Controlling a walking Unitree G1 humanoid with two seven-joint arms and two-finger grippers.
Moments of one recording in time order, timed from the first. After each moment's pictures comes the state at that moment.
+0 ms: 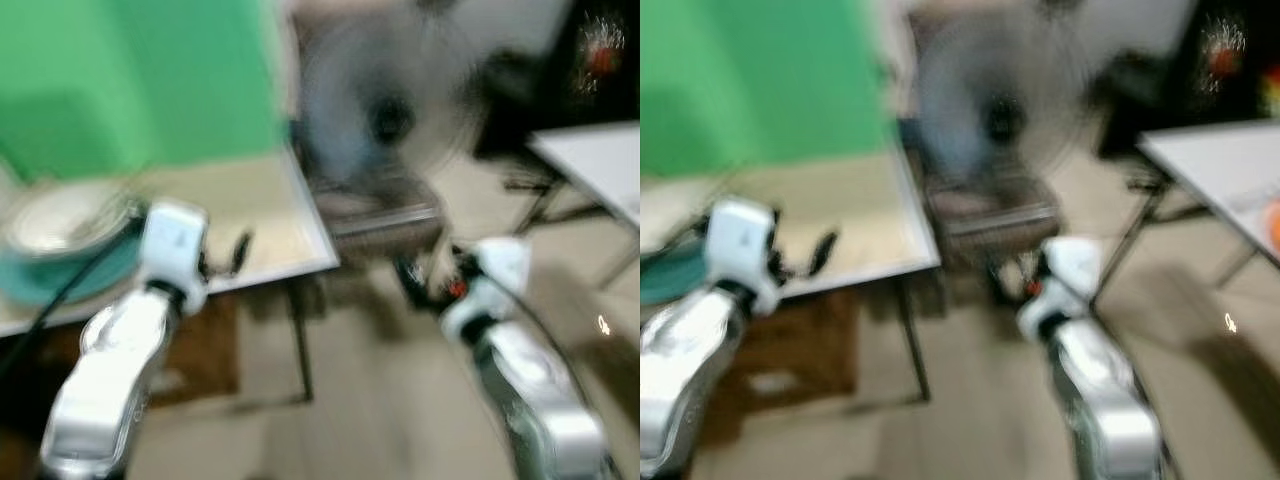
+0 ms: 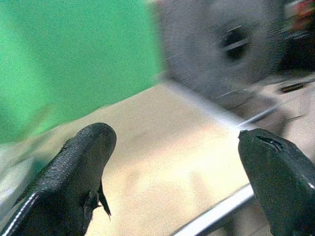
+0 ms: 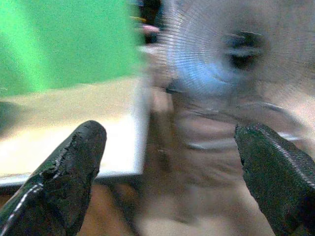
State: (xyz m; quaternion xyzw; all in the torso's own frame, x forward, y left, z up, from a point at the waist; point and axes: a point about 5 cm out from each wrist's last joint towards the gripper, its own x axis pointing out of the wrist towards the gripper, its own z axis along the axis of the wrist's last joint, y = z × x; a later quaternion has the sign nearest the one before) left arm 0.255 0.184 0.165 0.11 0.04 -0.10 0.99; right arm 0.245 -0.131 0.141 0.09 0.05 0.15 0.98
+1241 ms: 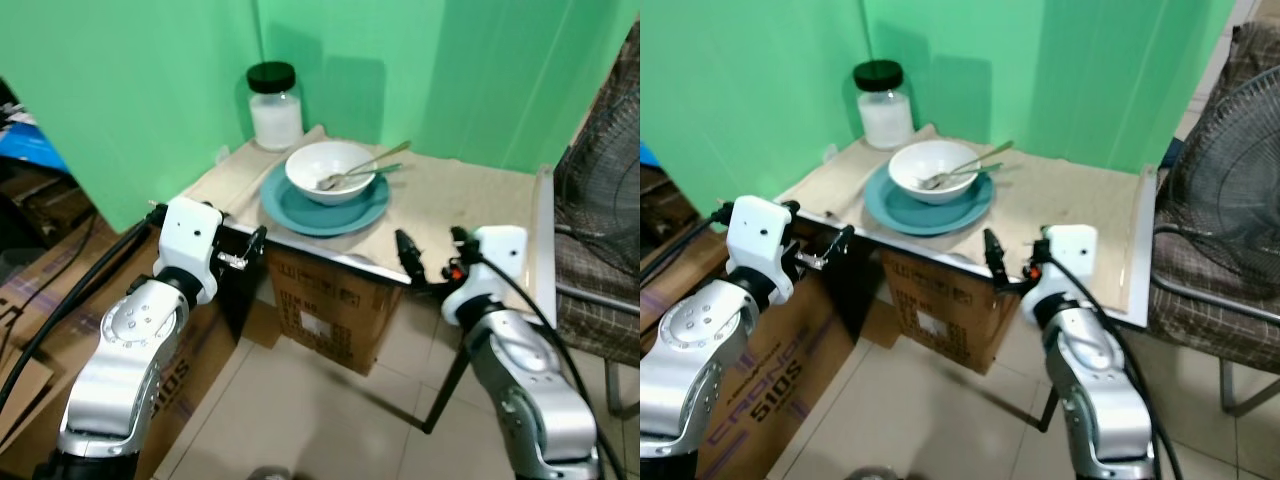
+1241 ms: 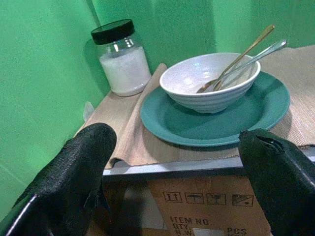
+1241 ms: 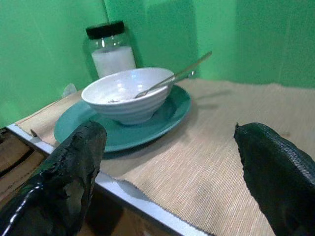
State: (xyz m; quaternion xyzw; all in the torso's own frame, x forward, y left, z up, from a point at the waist) left arm 0.266 0.169 0.168 0.12 0.03 -0.14 0.98; right arm 0.258 -0.139 0.146 0.06 0.02 0.11 0.99
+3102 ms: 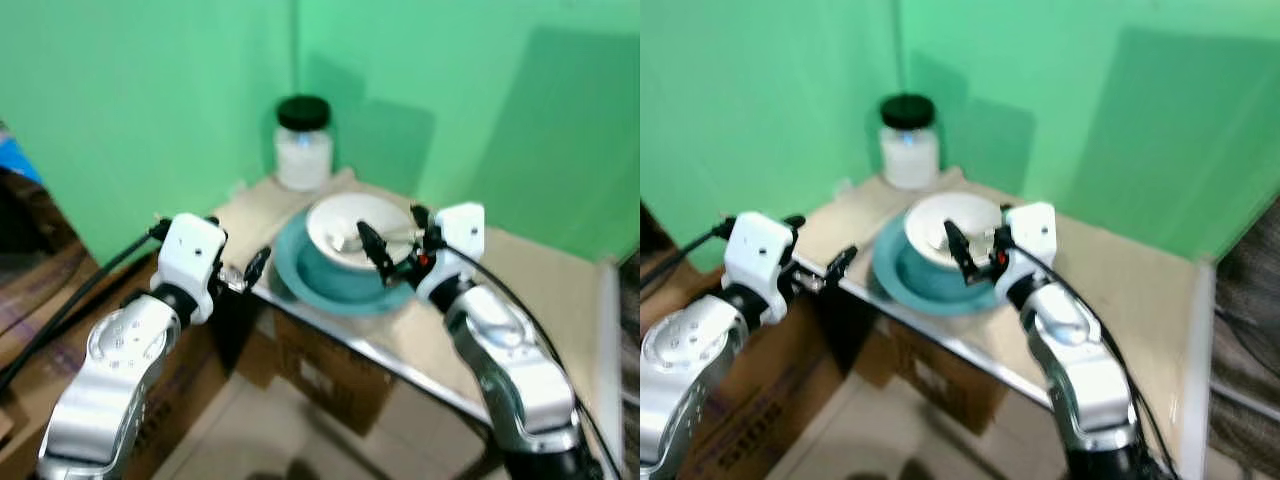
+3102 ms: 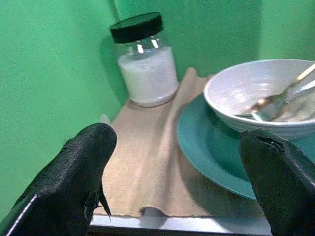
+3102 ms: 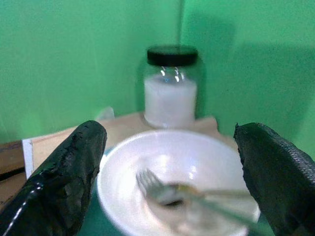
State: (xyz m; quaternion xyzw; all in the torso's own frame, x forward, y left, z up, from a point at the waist) left arm 0.250 0.168 0.166 0.14 0.04 -0.19 0.97; right arm 0.275 -0.116 0.162 0.01 0.00 0.21 0.98
